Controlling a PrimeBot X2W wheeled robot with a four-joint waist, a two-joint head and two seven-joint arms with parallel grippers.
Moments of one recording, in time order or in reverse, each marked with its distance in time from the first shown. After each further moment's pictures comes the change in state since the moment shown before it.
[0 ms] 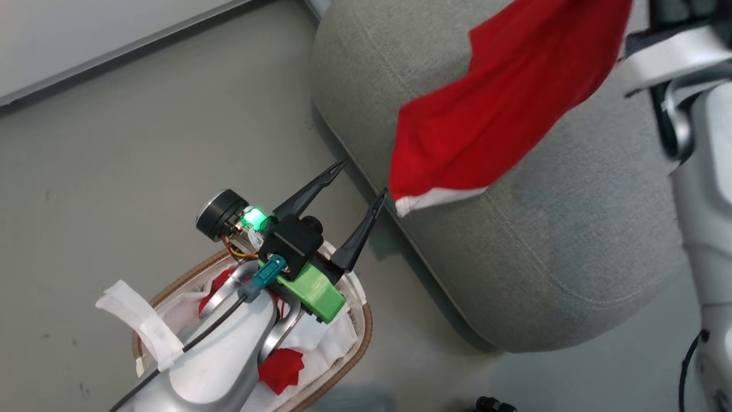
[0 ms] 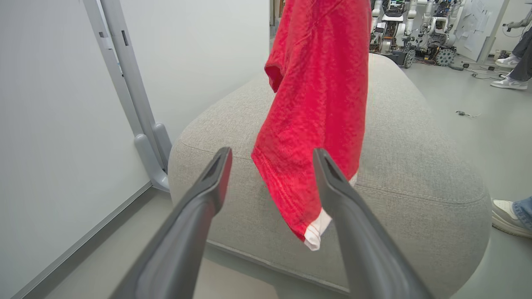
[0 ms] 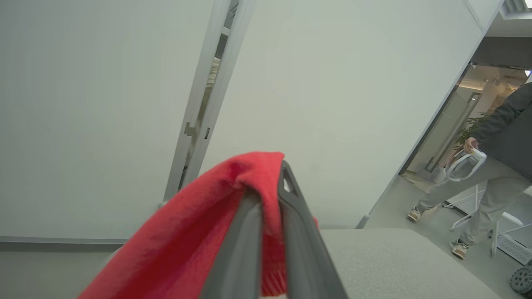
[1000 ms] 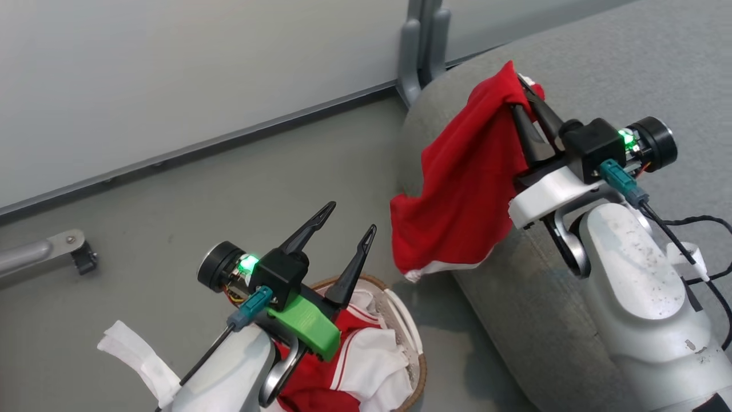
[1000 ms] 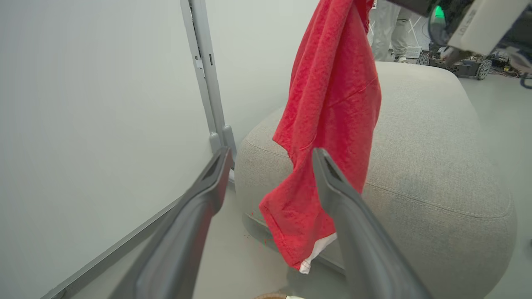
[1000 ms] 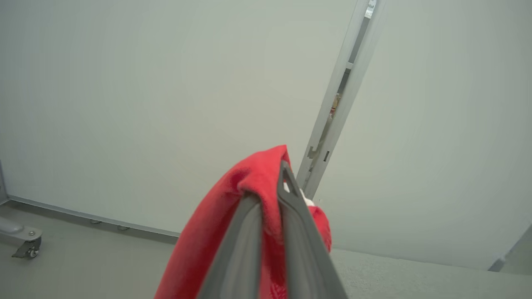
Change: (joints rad) left arm 0.142 -0.033 0.061 0.008 -0.070 0.006 0.000; right arm 0.264 0.079 0.216 -0.071 0.023 0.000 0.000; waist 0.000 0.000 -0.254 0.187
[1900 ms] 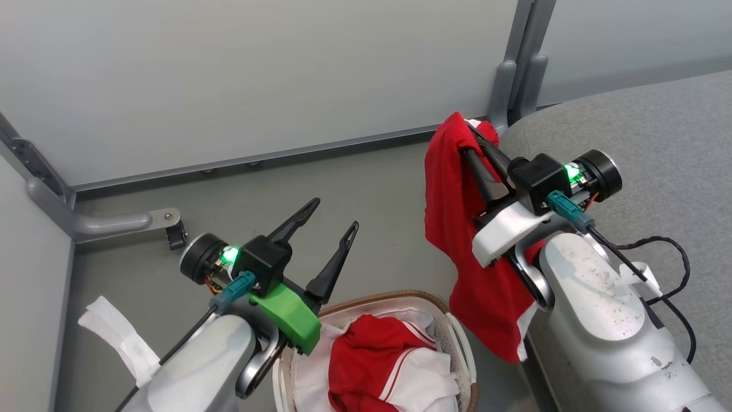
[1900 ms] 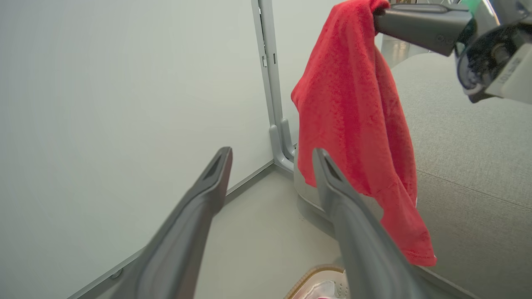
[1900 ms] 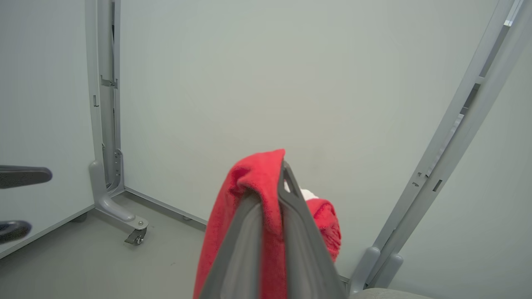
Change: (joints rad) left arm -0.114 0.122 -0.162 0.033 -0.174 0.053 0.000; right arm 0.027 0.031 0.119 0.066 0.044 0.000 0.000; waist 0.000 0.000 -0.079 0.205
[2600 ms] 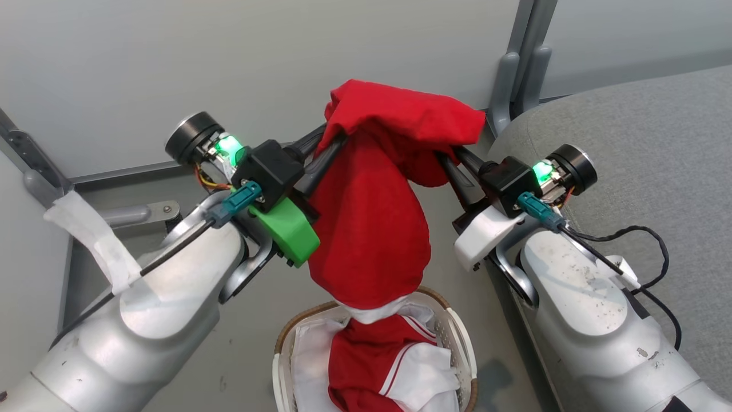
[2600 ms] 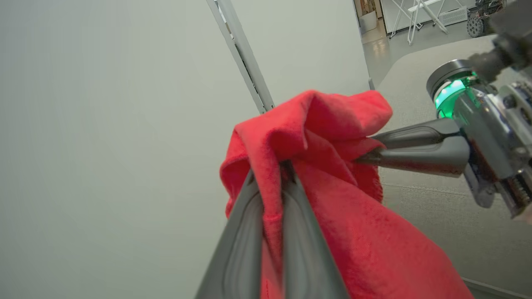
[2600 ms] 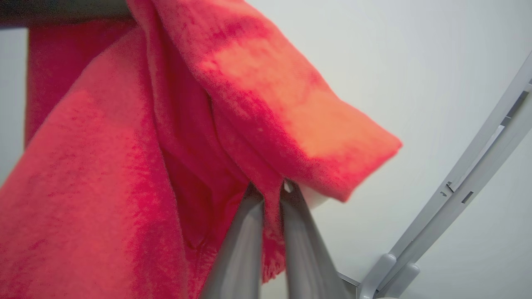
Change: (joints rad) left arm -0.317 0.066 -0.101 -0.058 0.032 -0.036 0.059; right arm -0.050 -0.008 0.109 0.047 0.008 0.000 0.000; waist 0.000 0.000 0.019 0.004
